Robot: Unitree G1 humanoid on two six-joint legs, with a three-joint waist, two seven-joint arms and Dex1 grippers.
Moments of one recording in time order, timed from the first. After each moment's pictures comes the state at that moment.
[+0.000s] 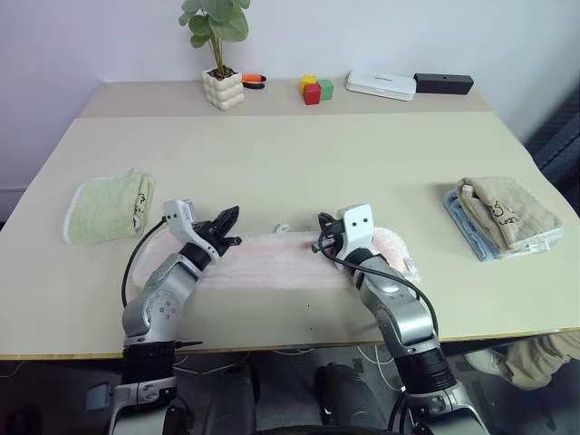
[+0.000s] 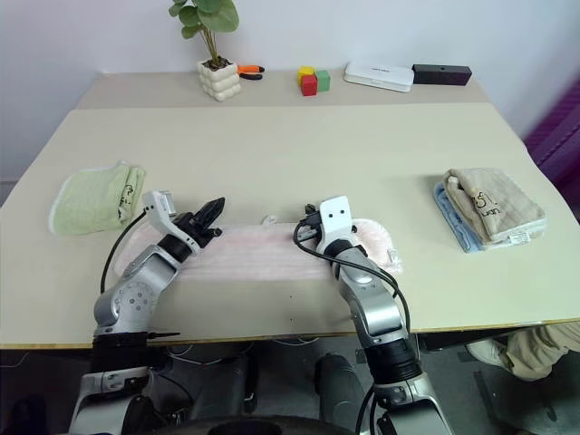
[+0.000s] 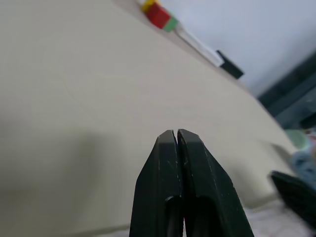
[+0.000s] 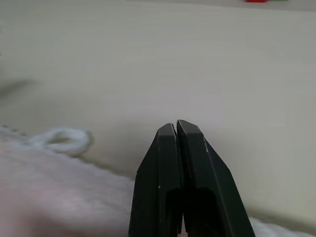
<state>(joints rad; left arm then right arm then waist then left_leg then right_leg) -0.26 0.20 0.24 0.02 -0.67 0.49 -0.37 -0.24 -0.11 0.14 -0.05 0.12 0.32 0.15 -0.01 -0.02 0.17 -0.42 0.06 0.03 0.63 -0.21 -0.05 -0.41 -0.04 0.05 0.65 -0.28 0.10</state>
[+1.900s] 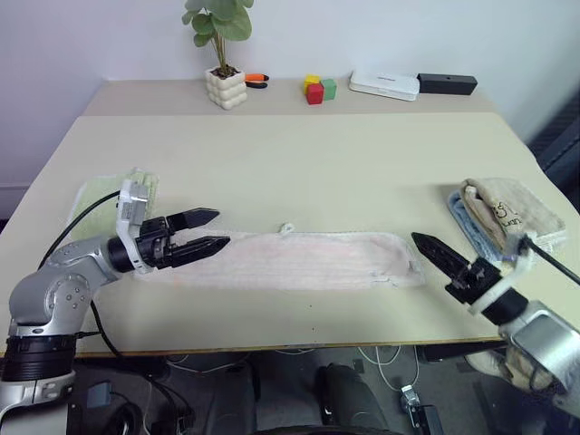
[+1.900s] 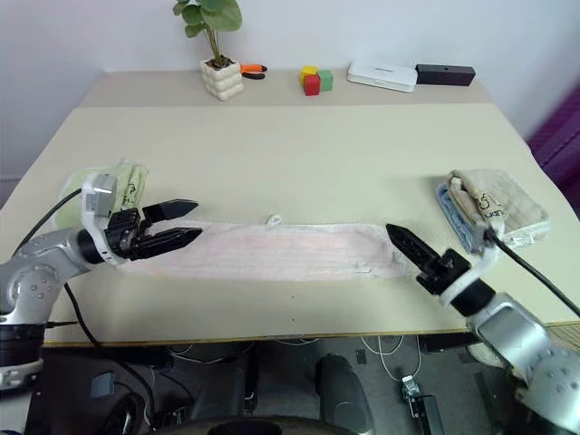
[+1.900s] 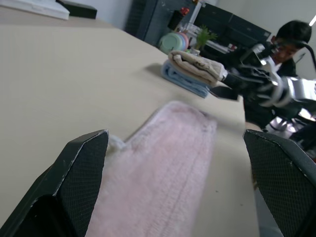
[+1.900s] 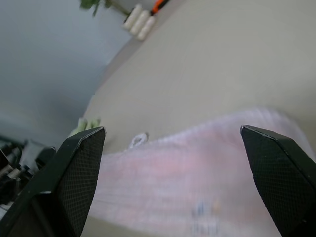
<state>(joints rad) -0.28 0.73 0.22 -0.04 -0.80 0.59 -1.20 0.19 -0.37 -0.68 -0.44 1.57 1.07 0.11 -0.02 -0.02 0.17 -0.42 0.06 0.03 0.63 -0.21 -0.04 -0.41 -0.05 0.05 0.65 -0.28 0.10</state>
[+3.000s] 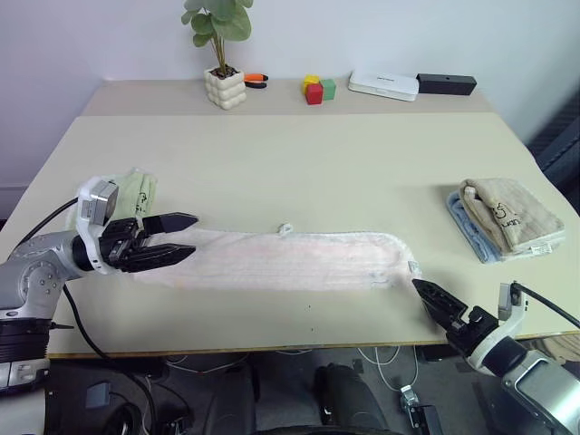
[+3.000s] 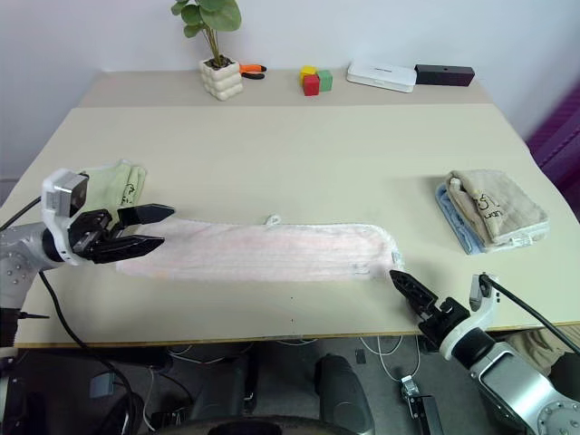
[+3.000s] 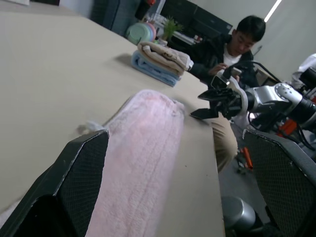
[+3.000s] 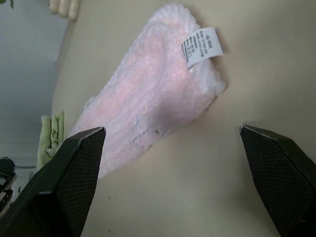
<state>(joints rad) -0.31 0.84 0.24 0.14 -0.79 0.60 -1.49 0.44 -0.54 -0.47 -0.40 1.72 0.83 -0.02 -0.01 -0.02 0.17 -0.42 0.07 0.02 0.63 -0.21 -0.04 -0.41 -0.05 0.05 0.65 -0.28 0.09</state>
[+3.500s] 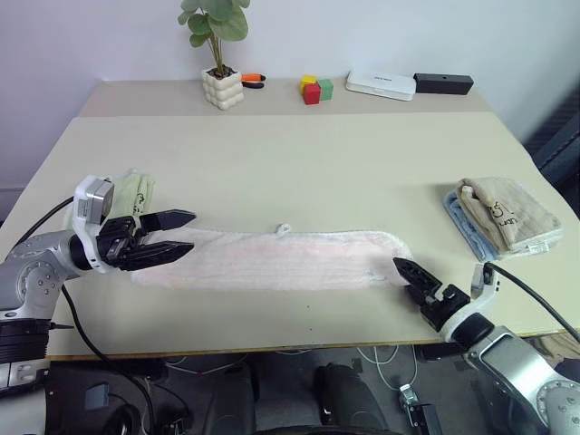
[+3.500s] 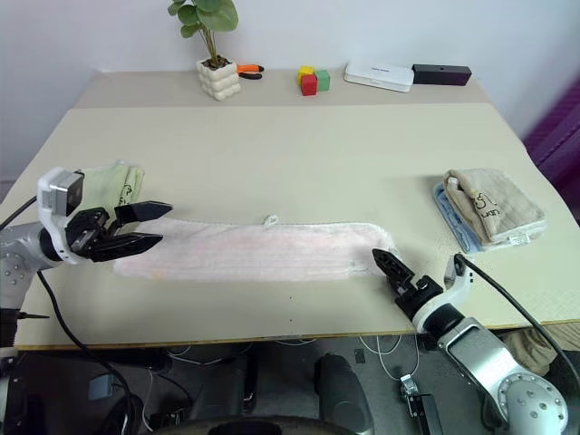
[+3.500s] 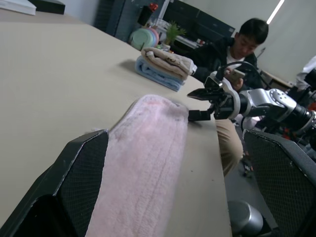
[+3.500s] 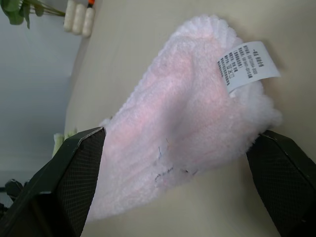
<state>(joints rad) -0.31 0.83 0.25 0.14 -0.79 0.59 -1.48 0.28 -0.45 -0.35 -0.38 1.68 0.75 -0.13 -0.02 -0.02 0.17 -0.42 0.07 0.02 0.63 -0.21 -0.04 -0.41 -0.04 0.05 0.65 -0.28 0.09</state>
